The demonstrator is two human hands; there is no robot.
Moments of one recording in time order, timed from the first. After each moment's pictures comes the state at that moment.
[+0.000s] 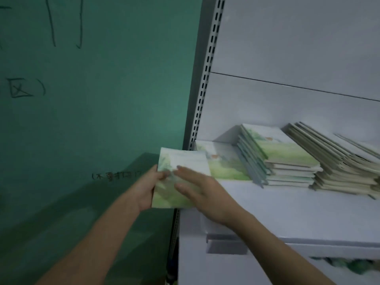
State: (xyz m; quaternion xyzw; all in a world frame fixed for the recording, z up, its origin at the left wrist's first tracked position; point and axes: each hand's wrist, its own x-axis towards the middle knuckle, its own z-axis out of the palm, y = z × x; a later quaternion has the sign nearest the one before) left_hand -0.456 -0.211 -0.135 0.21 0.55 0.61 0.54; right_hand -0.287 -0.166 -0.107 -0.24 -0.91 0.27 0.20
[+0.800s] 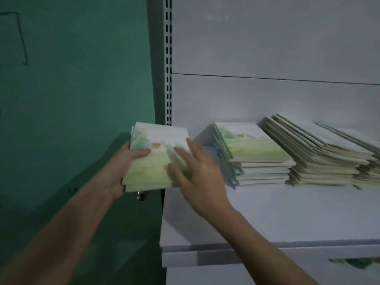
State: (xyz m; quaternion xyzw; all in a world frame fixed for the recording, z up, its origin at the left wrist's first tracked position) left_hand -0.417 -0.181 -0.067 0.28 0.59 0.64 0.42; right_hand -0.239 -0.134 -0.083 -0.32 -0.86 0.19 0.34
